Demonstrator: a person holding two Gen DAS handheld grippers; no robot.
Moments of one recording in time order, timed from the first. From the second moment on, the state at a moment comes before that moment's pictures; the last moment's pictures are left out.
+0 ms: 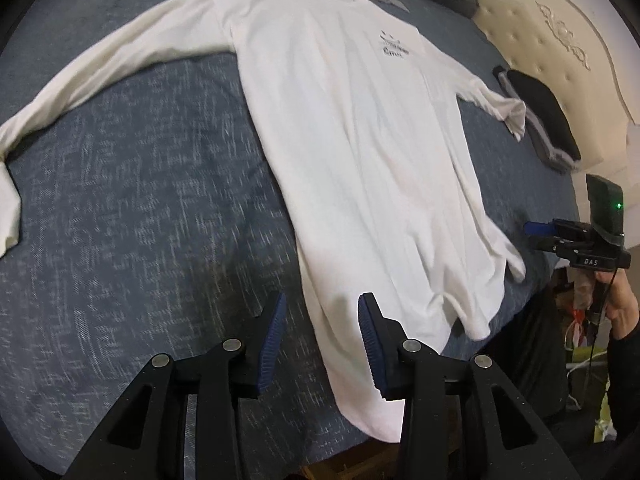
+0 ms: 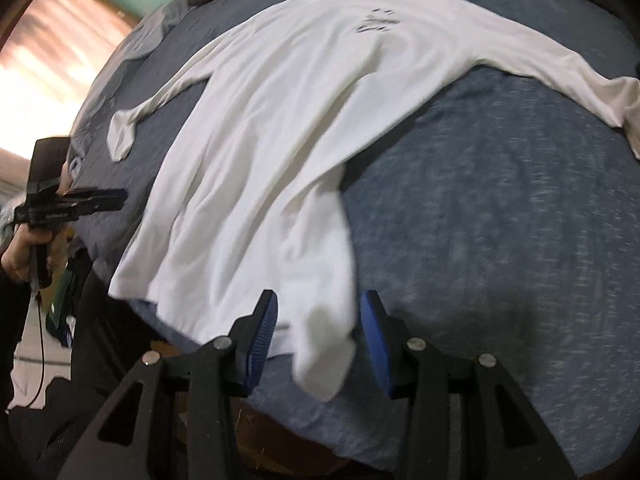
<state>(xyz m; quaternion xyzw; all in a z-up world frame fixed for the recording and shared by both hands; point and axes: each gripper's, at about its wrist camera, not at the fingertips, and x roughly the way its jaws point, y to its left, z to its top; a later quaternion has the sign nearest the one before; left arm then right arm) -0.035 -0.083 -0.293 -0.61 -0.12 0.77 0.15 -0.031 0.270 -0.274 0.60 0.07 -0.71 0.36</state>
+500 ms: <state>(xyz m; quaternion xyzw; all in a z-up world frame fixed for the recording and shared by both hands) -0.011 -0.066 -0.315 -0.64 -0.12 0.74 0.16 -0.015 0.256 -0.296 0.60 0.12 -0.70 0.37</state>
